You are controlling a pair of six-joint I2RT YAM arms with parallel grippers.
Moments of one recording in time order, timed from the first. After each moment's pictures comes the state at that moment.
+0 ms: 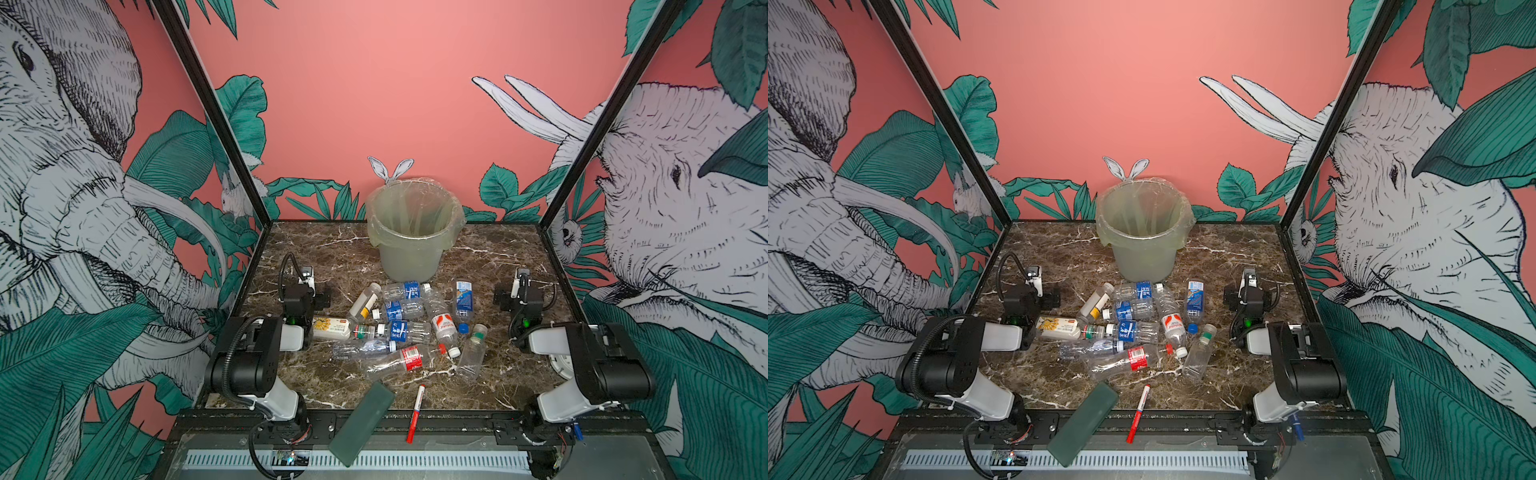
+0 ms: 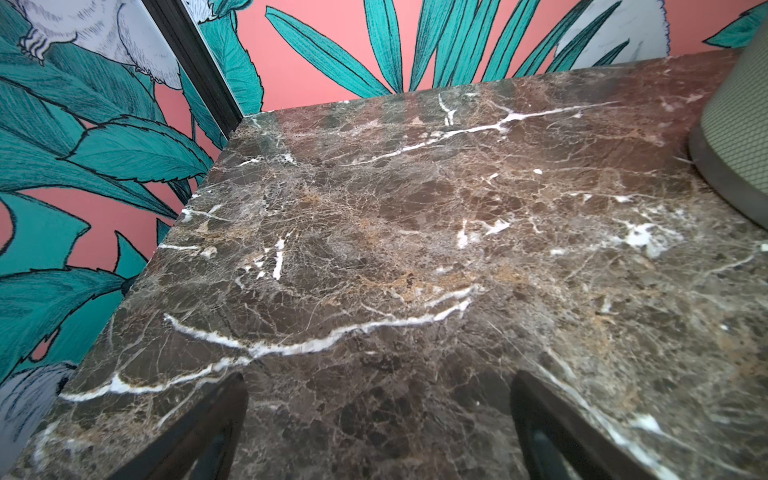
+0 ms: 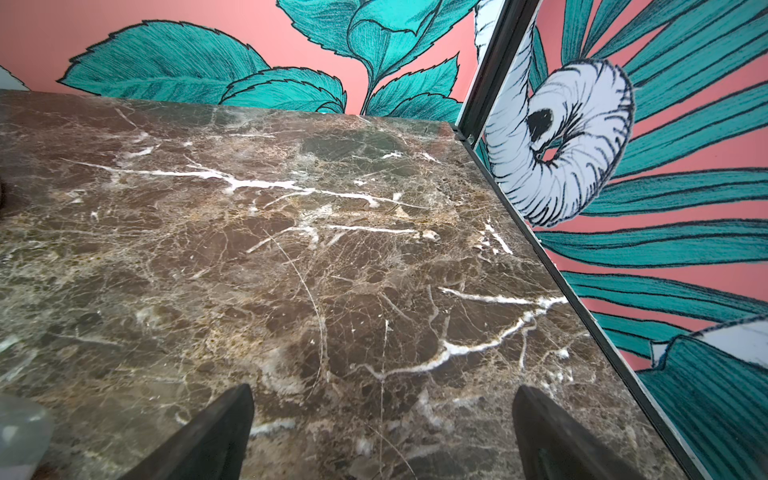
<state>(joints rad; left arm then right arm) -0.05 1.57 0.40 0.80 -0.12 0.13 0.05 1.54 0.38 0.79 0.28 -0.06</state>
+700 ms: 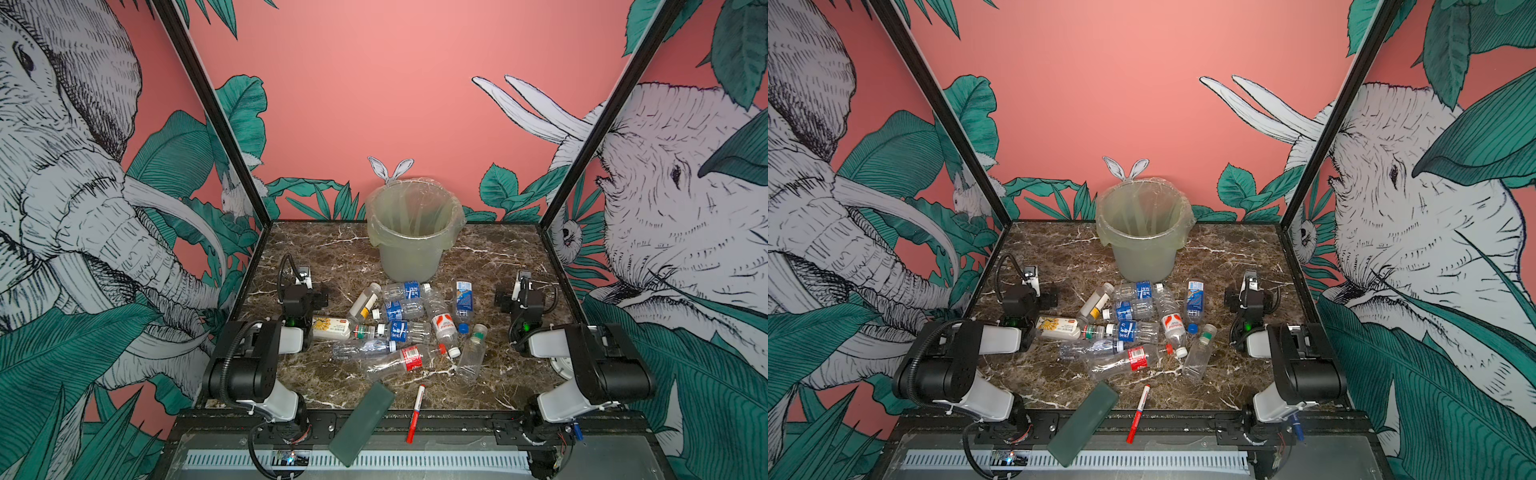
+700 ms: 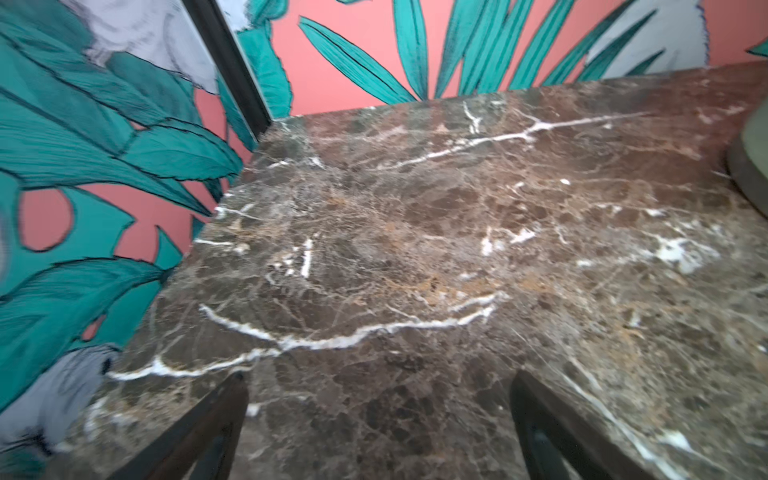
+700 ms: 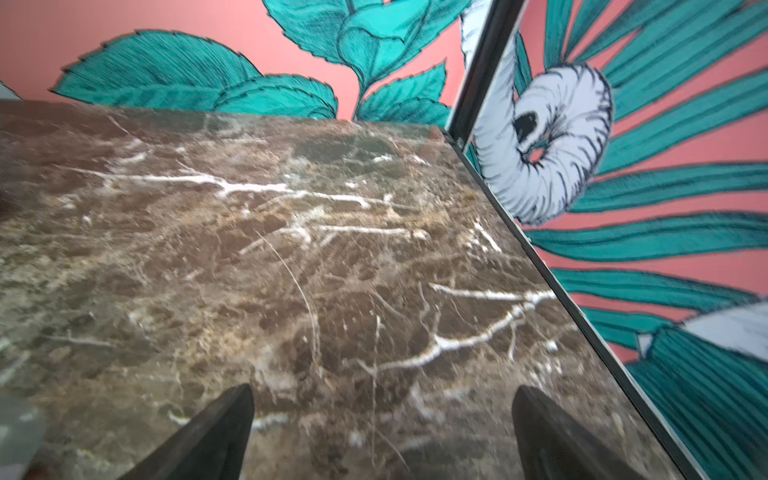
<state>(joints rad) -0.06 1.53 0.38 0.80 -0.21 0.11 0.06 1.54 0.32 0.86 0.32 -0.05</state>
